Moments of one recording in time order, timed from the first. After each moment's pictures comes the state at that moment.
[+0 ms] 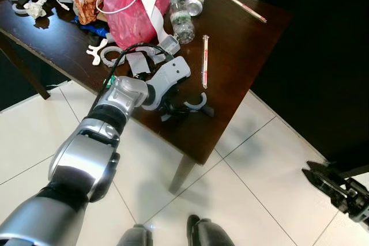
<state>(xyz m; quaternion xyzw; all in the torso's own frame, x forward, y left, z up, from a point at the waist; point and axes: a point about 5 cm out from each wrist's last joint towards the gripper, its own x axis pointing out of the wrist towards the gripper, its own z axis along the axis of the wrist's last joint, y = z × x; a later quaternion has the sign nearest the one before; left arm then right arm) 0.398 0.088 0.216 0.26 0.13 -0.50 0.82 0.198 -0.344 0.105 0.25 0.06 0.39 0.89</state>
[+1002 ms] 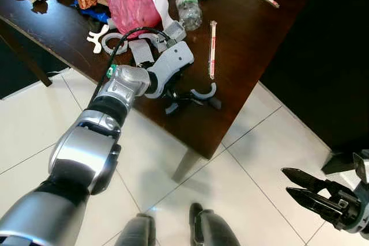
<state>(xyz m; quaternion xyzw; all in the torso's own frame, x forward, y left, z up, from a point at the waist) 0.401 0.074 0.244 0.26 0.05 -0.50 0.82 0.181 -0.297 0.132 0.24 0.07 0.49 0.83</state>
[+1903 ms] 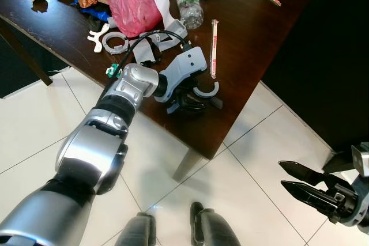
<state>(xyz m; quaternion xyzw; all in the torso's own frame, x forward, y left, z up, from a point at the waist) 0.392 0.060 0.244 0.28 0.07 -0.58 0.76 0.188 -0.290 0.145 0.21 0.06 0.49 0.84</state>
